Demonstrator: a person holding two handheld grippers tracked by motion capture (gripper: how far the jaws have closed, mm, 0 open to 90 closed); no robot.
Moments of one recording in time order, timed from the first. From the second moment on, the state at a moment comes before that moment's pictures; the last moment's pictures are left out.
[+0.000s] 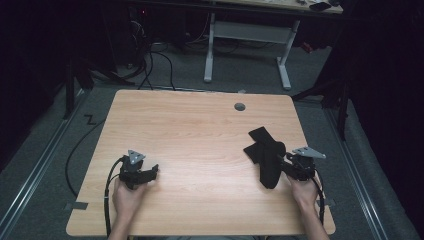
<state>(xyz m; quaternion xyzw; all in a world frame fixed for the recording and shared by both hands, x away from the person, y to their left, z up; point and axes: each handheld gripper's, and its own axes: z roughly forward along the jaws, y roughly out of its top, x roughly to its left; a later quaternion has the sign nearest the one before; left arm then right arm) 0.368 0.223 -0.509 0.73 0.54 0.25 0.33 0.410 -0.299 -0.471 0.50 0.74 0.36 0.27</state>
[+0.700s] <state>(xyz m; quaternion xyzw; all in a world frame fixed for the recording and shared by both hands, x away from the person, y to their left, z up) 0.368 0.222 -0.509 0.73 0.54 0.25 0.33 0.430 -0.254 -0.474 0.48 0.78 0.30 0.26</state>
